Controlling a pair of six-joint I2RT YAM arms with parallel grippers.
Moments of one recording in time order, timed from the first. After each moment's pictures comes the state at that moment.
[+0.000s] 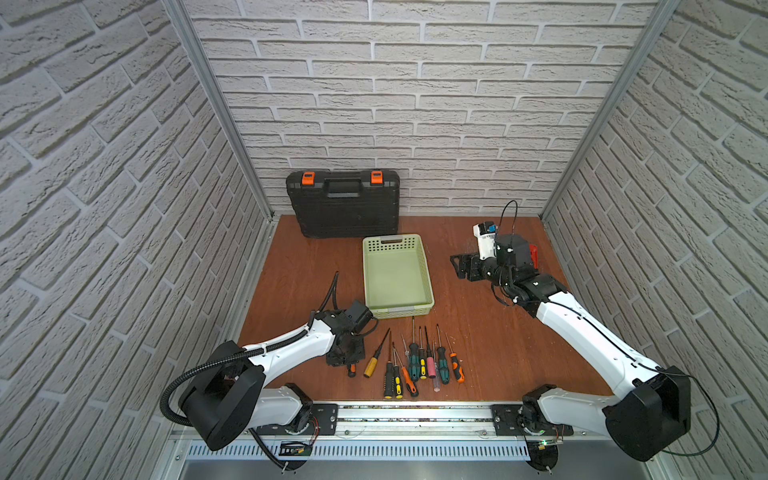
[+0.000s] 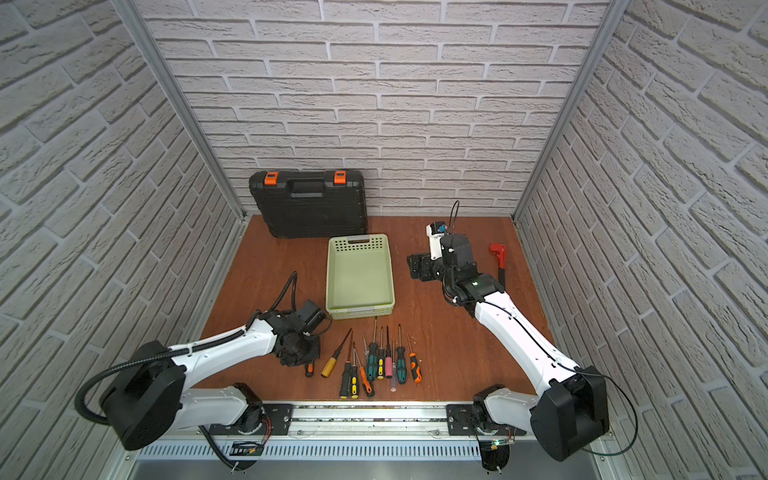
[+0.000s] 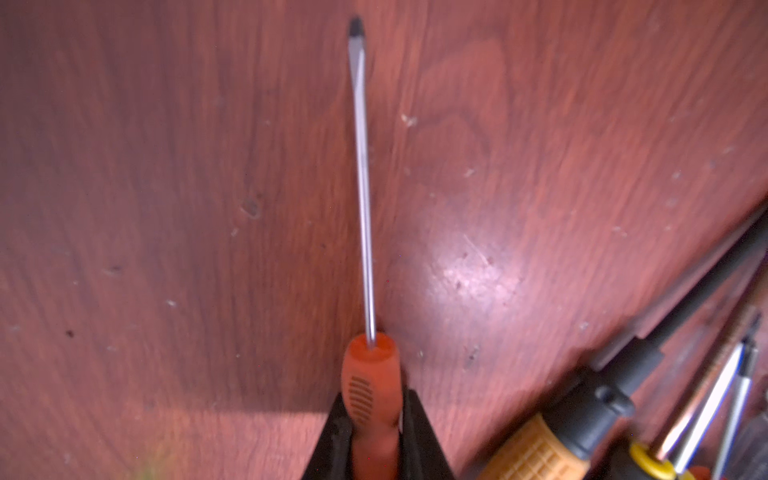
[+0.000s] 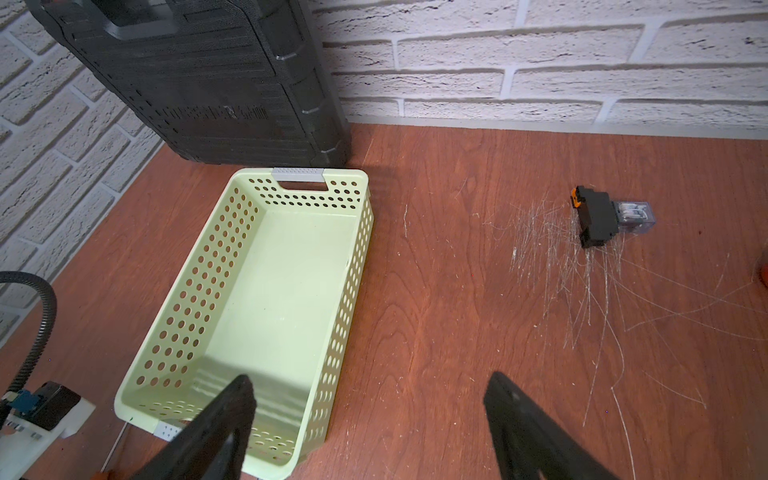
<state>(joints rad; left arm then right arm) -0.70 1.28 0.61 -0.79 0.01 -0.84 0.33 1.24 1.02 -0.36 -0.05 0.25</state>
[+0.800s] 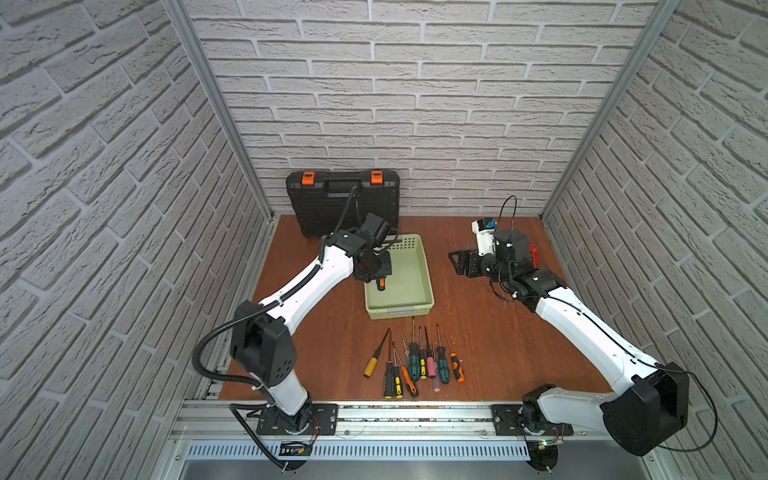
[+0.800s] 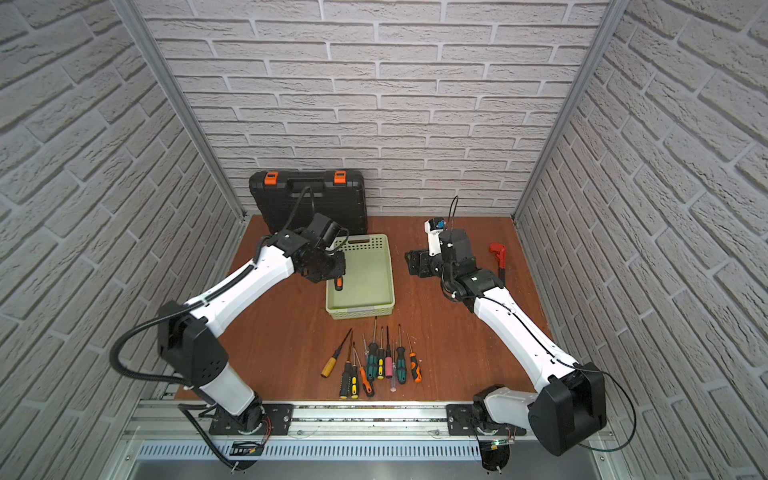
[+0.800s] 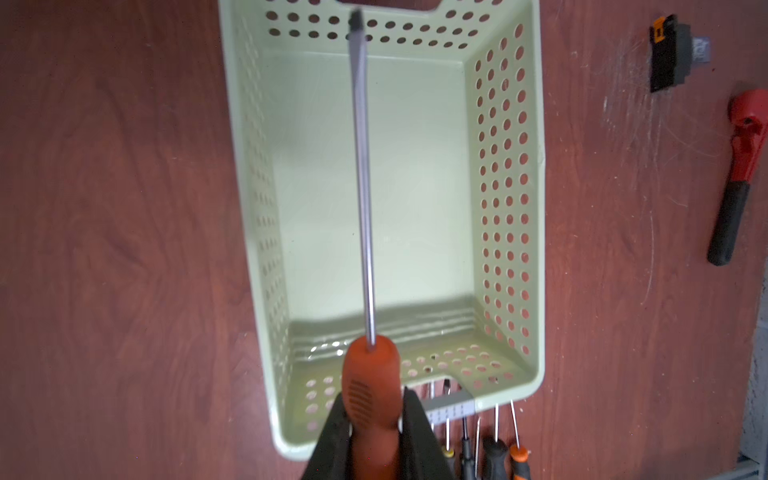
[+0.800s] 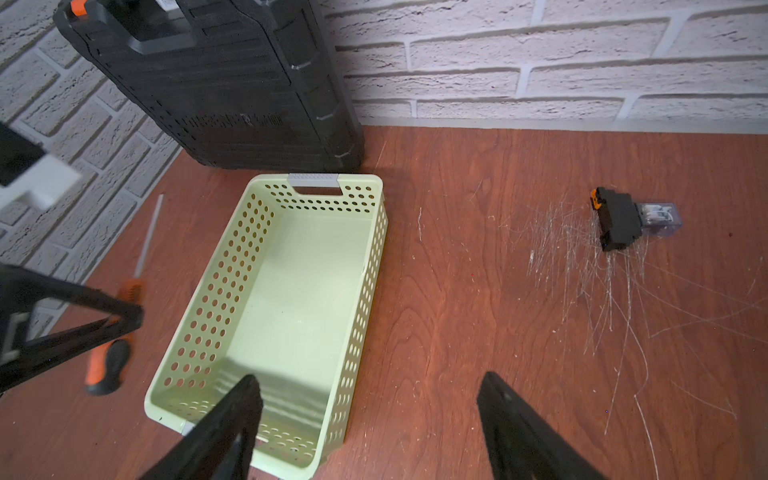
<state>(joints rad) -0.57 1.70 1.55 -0.97 0.00 -0.62 0.33 1.26 1.08 -0.40 -0.08 0.28</state>
